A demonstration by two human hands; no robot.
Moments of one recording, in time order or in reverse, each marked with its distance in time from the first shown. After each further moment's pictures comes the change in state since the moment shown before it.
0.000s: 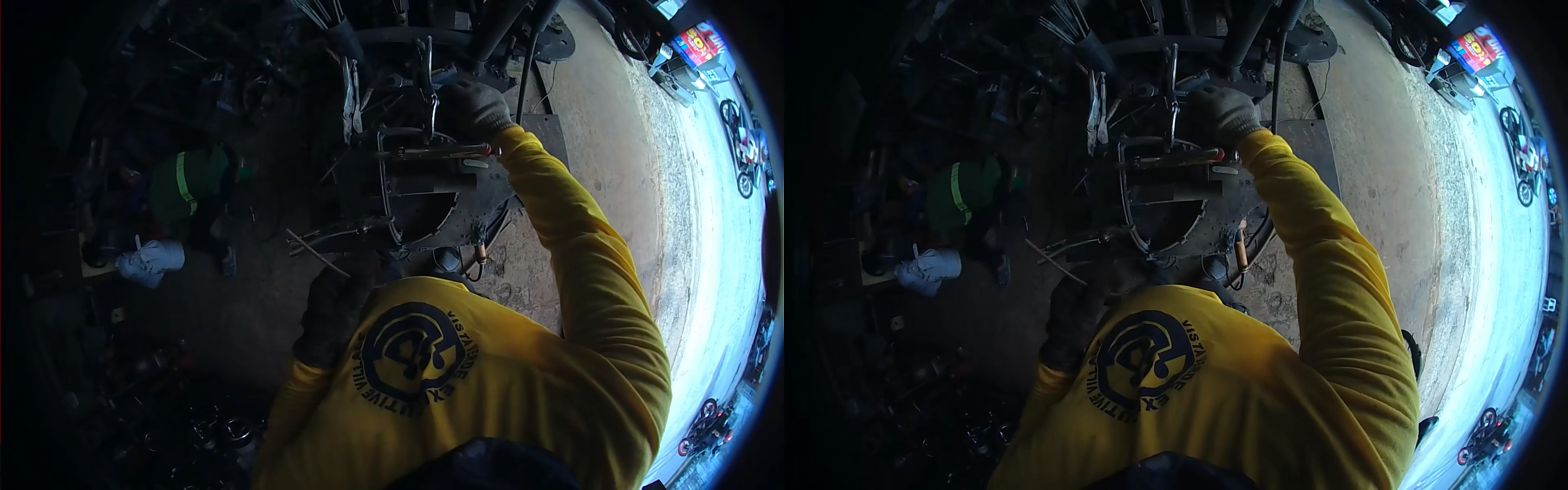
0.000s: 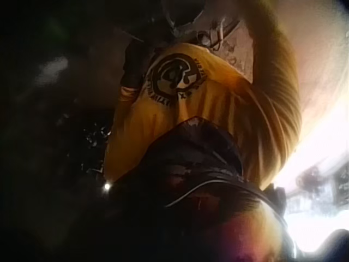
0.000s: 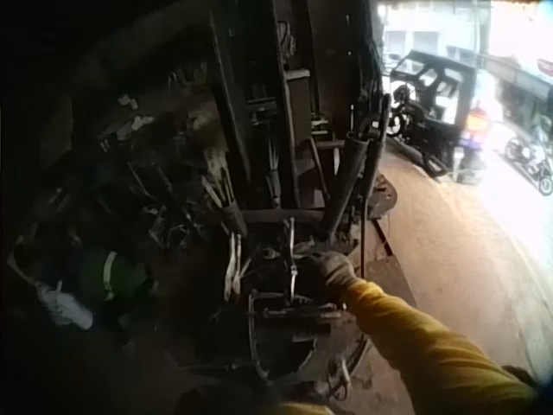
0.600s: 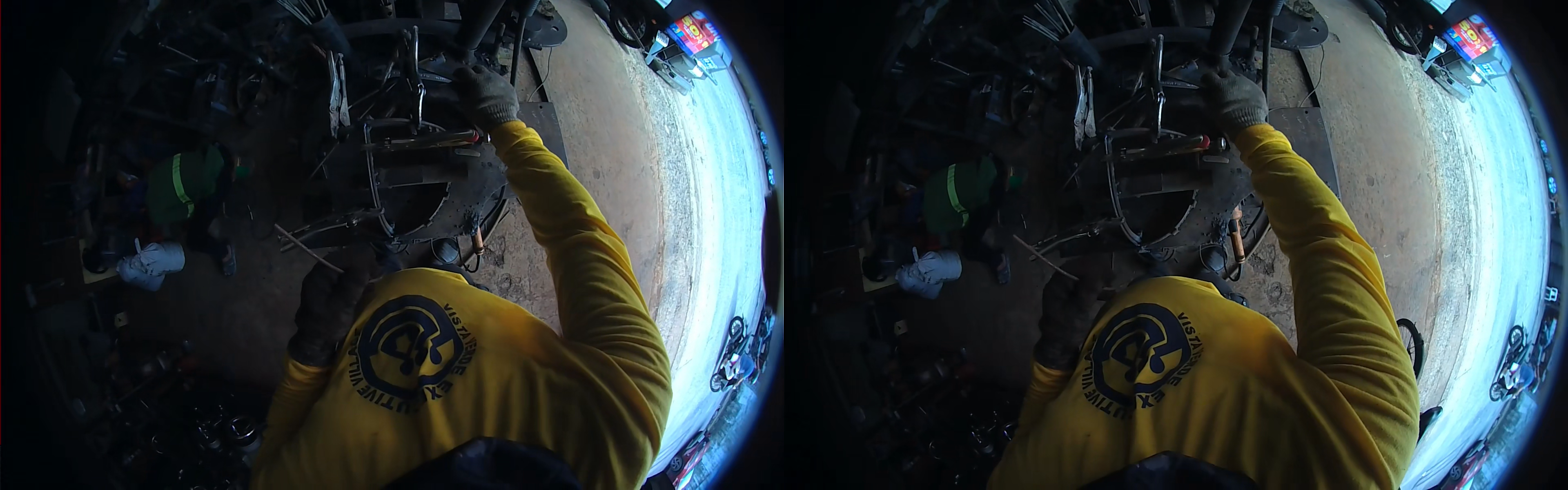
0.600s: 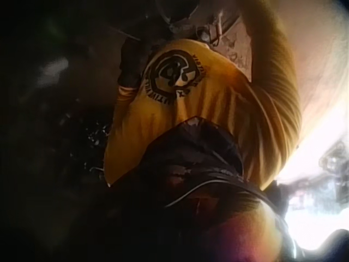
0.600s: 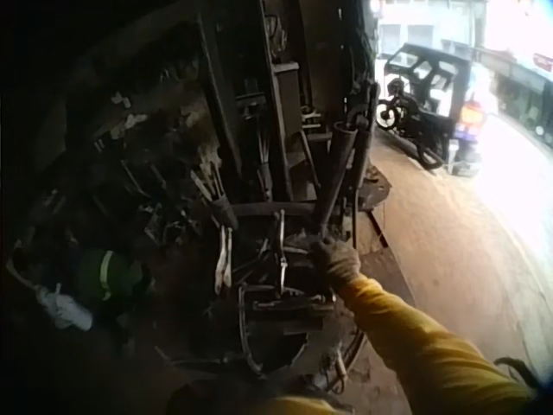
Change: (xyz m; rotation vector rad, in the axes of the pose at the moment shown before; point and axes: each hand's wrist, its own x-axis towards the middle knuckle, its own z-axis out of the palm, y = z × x) left_hand -0.003 -0.012 -0.002 0.012 -0.026 0.038; right_hand -0.021 0.009 -0.011 -0.040 0.148 0.271
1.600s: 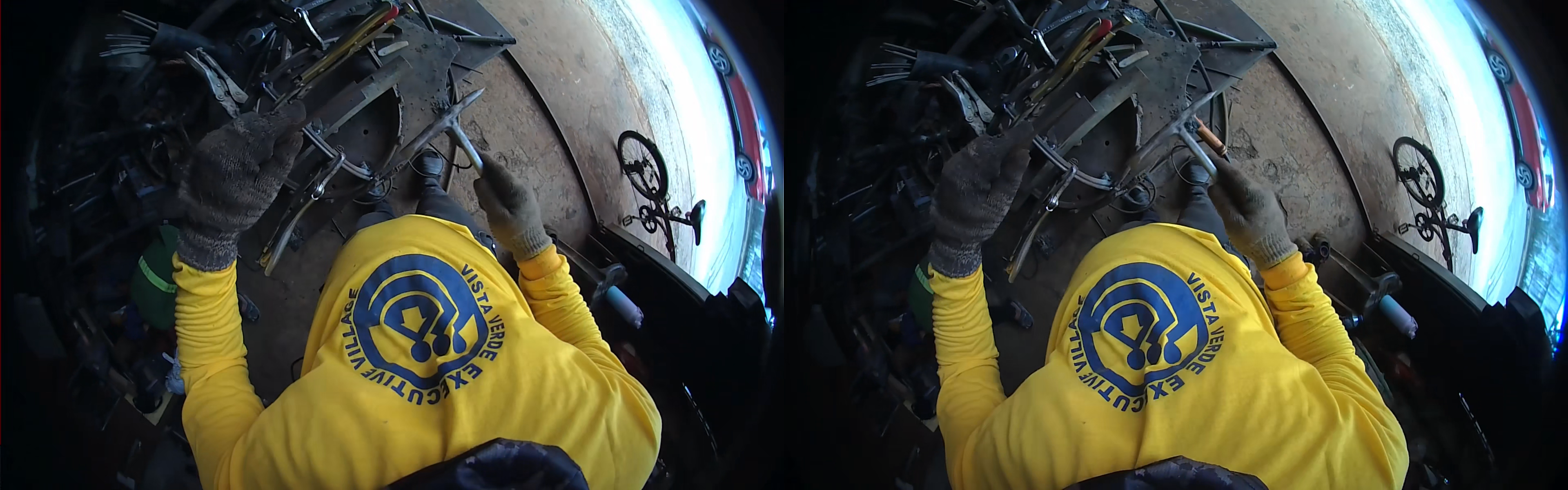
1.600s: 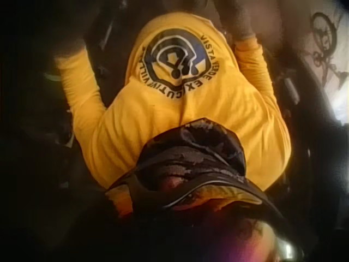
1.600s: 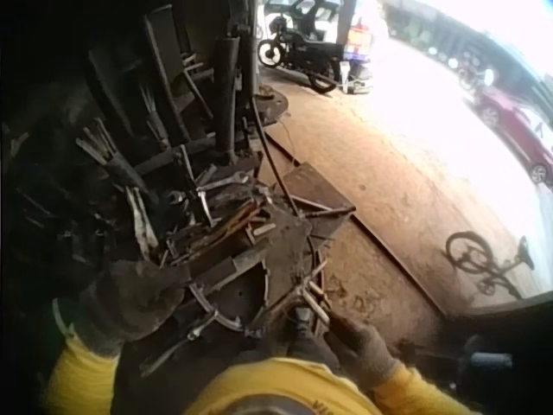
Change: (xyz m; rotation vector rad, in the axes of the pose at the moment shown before) left_hand 0.190 0.069 -0.051 1.019 -0.669 0.997; right_hand -0.348 -0.167 -0.052 0.899 0.093 0.927
